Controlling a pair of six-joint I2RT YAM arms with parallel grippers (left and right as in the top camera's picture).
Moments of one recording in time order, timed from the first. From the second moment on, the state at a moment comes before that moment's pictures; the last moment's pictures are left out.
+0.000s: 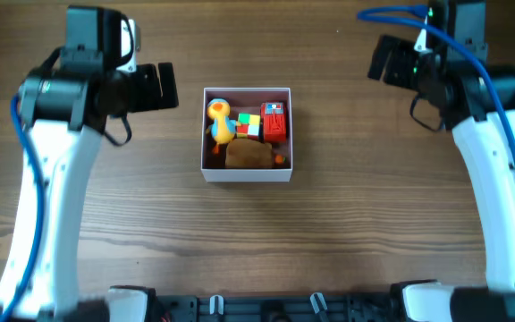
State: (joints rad) left arm -0.12 1.49 1.67 -1.18 0.00 -0.20; right arm 0.11 1.50 1.59 -0.95 0.10 0.30
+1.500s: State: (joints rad) left arm -0.18 0.40 0.87 -1.10 -0.14 -0.14; right arm 0.11 0.32 0.63 -0.79 0.15 0.37
